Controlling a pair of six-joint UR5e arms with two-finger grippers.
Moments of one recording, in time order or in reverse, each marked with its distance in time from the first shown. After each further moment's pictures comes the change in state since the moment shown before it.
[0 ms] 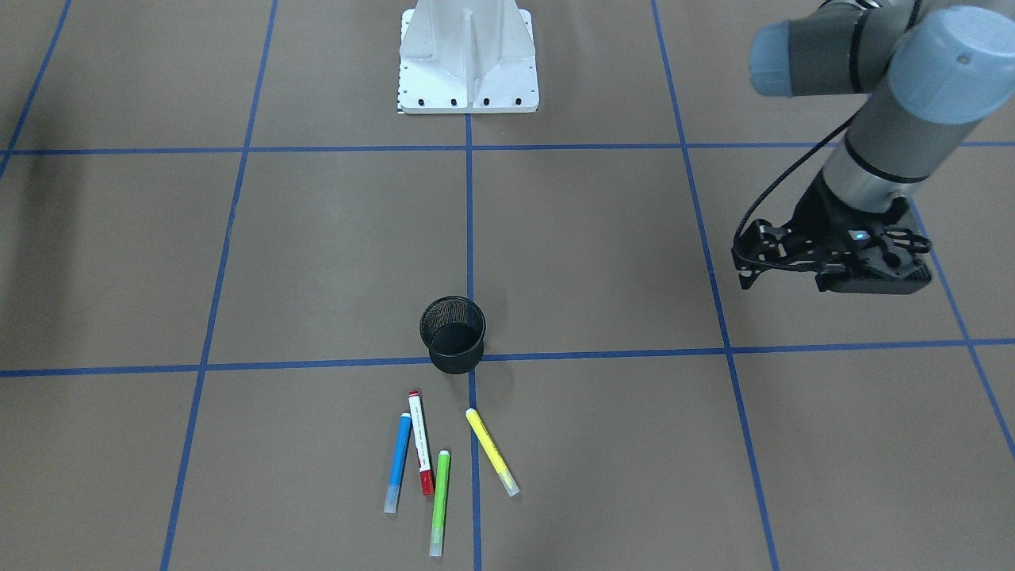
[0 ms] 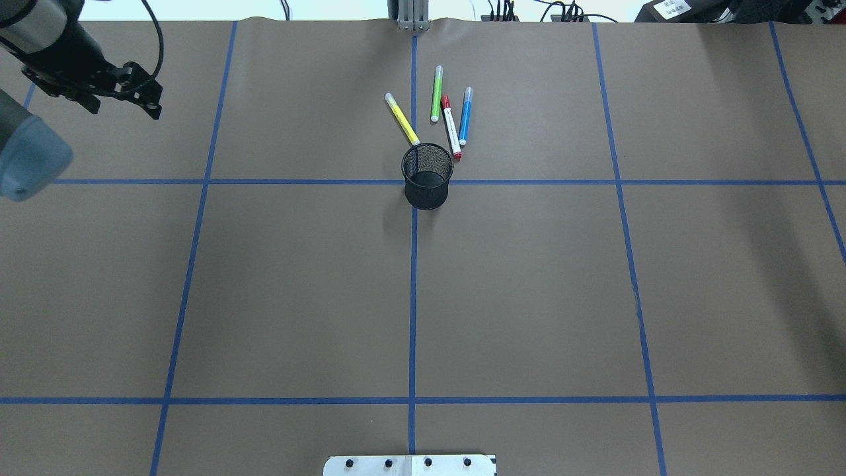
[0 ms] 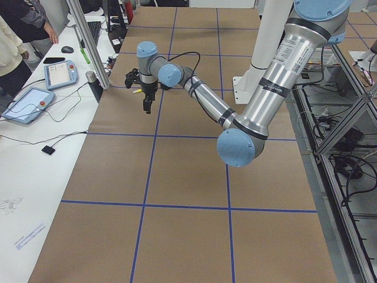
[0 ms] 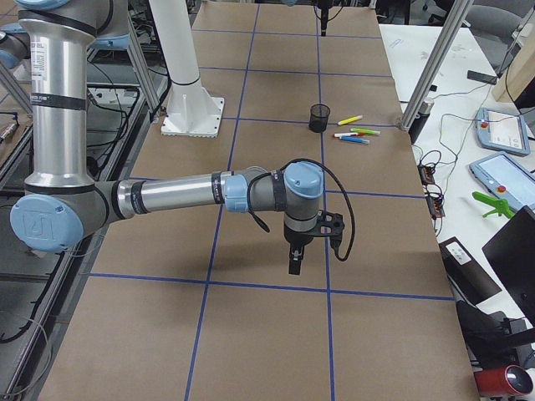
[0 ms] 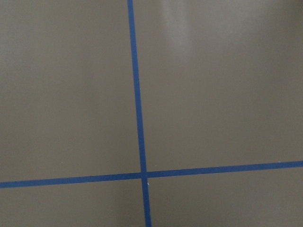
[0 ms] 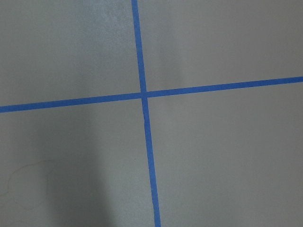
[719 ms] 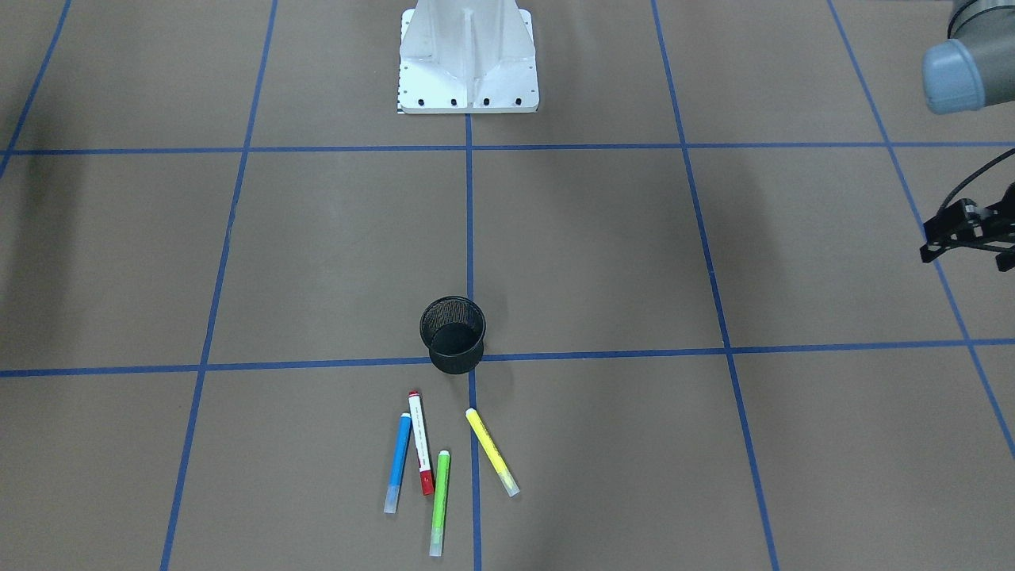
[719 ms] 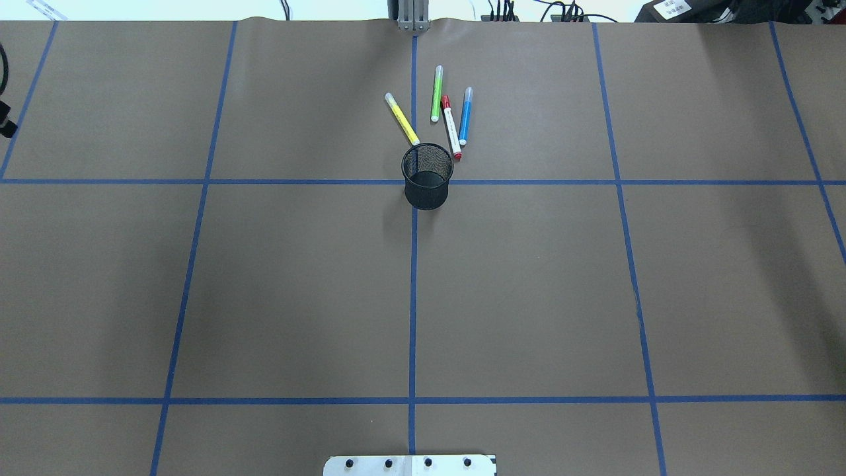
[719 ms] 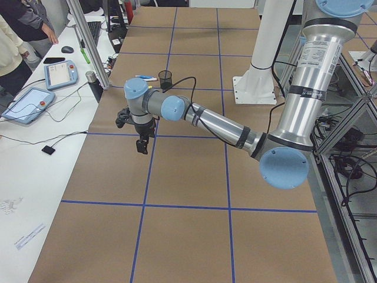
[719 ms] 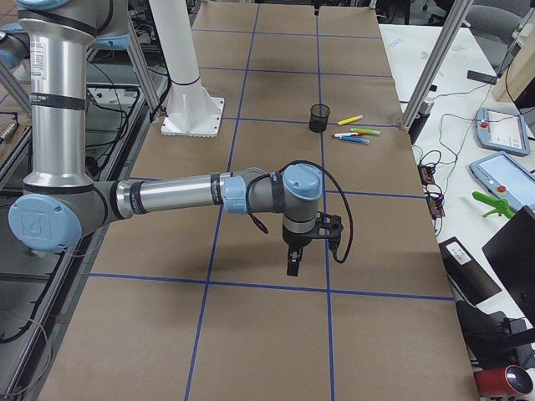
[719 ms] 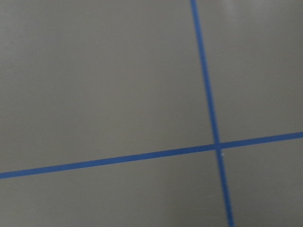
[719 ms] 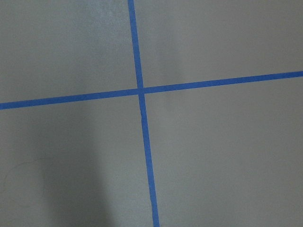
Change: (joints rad) left arm -0.217 0.214 0.046 0.012 -0.062 0.410; right arm 0.000 -0.006 0.001 0.001 0.000 0.001
